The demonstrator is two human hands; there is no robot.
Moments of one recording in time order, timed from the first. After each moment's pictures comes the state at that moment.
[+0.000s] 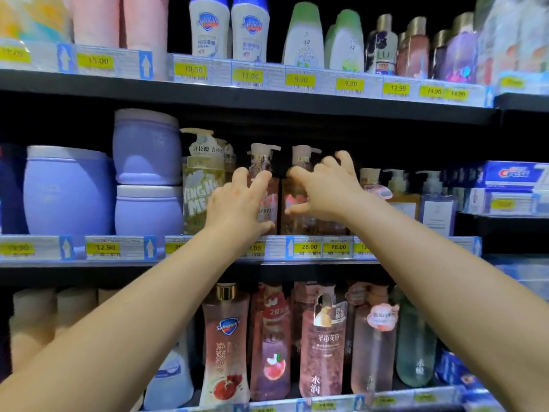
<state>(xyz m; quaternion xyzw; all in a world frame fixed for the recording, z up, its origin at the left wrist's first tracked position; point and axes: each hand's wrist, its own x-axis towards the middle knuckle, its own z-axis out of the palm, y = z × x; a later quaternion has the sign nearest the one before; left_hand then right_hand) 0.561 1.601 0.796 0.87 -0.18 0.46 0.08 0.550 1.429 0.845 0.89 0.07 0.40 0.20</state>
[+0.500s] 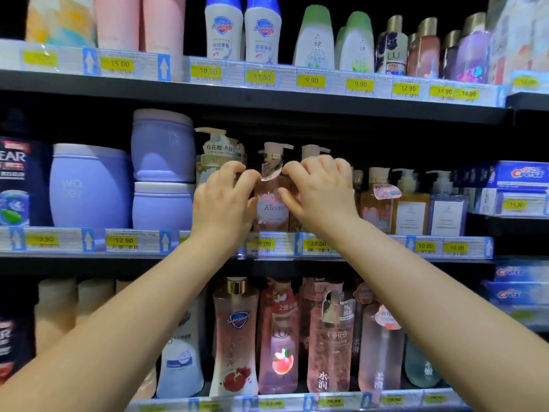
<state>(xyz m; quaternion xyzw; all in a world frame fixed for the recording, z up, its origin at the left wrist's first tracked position) 0.549 1.633 0.786 0.79 -0.18 0.57 0.13 0.528 1.463 0.813 0.80 0.12 0.58 0.08</state>
